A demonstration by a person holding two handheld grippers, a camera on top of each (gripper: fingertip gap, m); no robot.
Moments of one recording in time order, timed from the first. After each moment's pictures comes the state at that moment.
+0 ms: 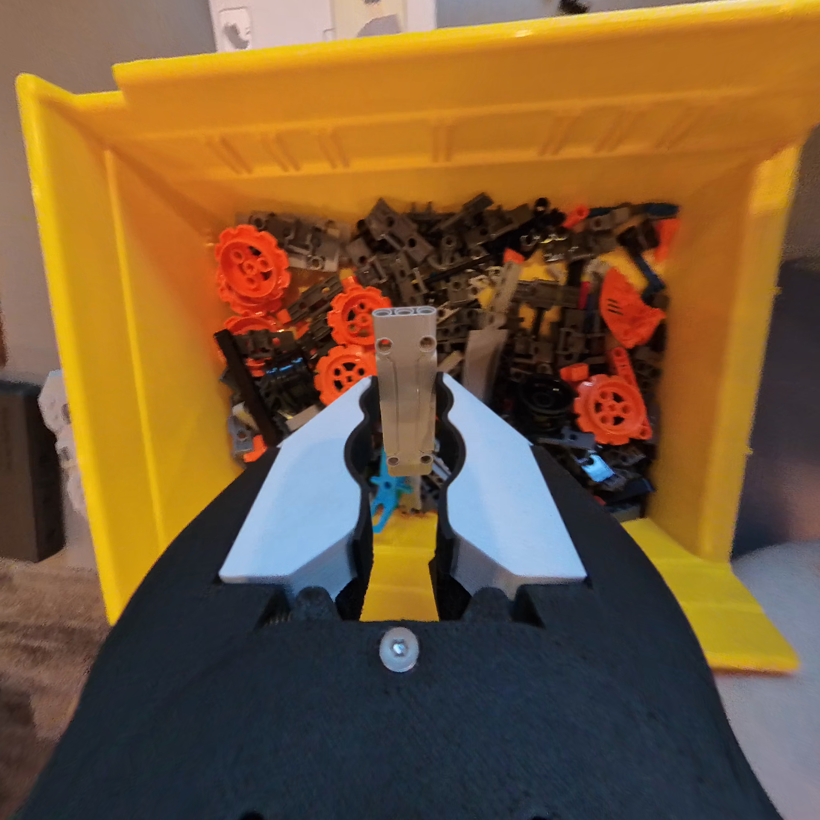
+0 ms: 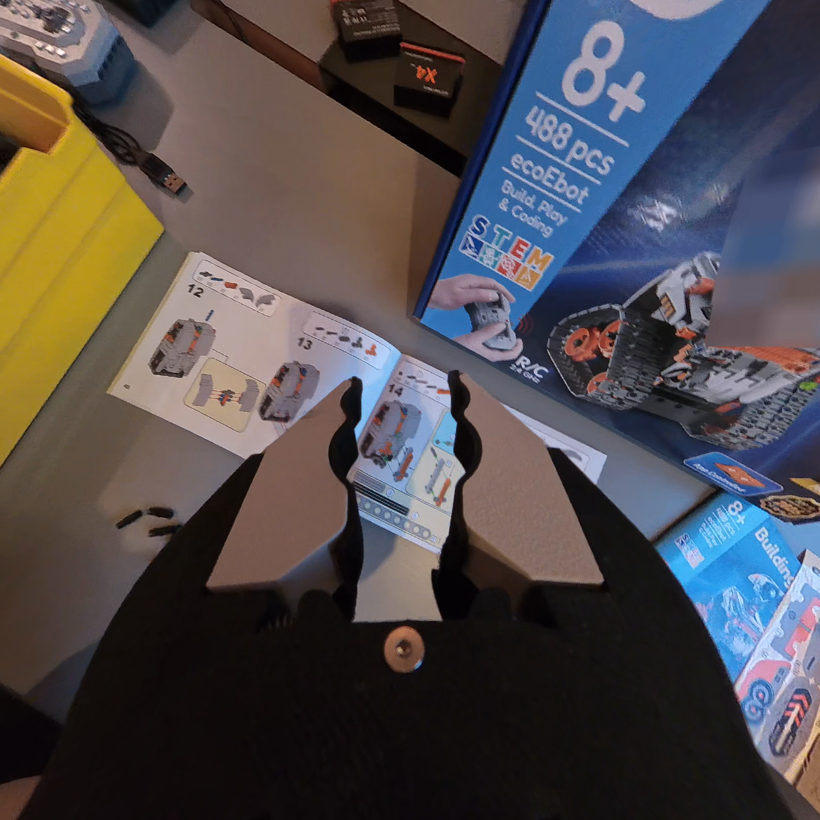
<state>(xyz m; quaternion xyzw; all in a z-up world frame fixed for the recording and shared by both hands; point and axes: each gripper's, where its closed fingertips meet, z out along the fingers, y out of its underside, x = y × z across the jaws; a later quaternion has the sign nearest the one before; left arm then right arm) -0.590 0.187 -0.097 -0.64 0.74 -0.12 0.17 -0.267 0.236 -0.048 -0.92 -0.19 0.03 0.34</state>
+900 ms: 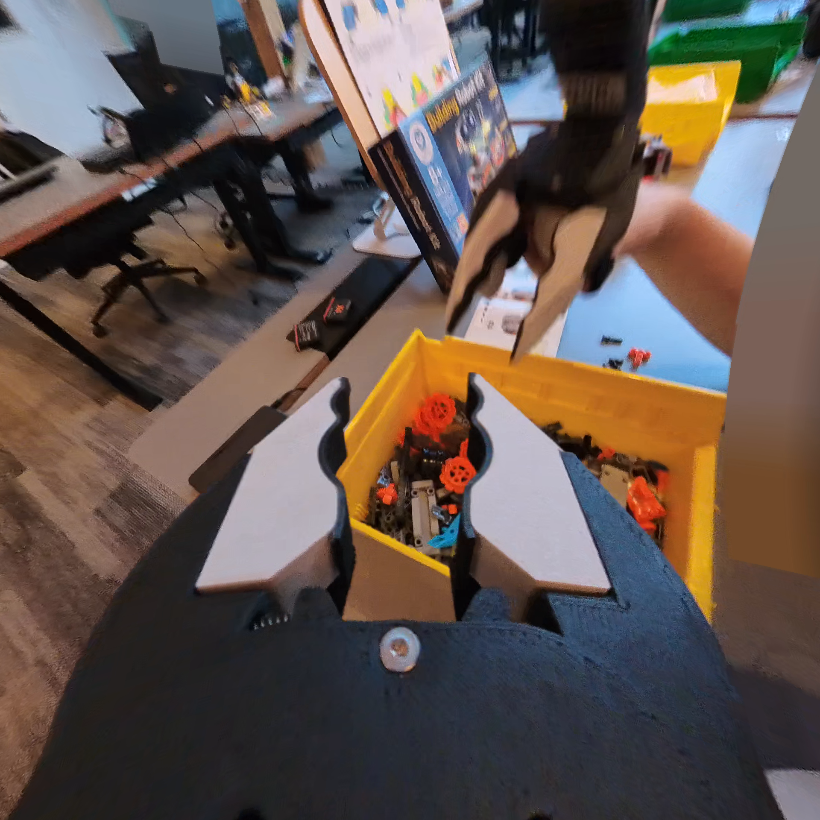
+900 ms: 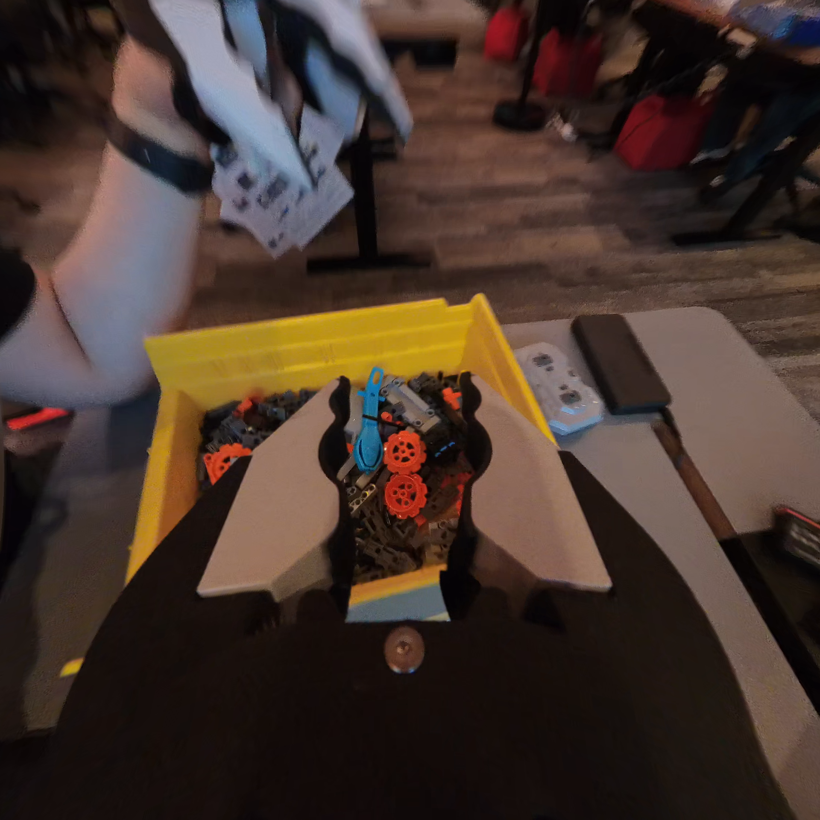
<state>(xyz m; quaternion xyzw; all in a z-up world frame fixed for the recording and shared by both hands) -0.645 0.224 0.072 -0.64 0.50 -0.27 0.51 -0.567 0.220 0.018 -0.68 -0.50 0.30 0.44</state>
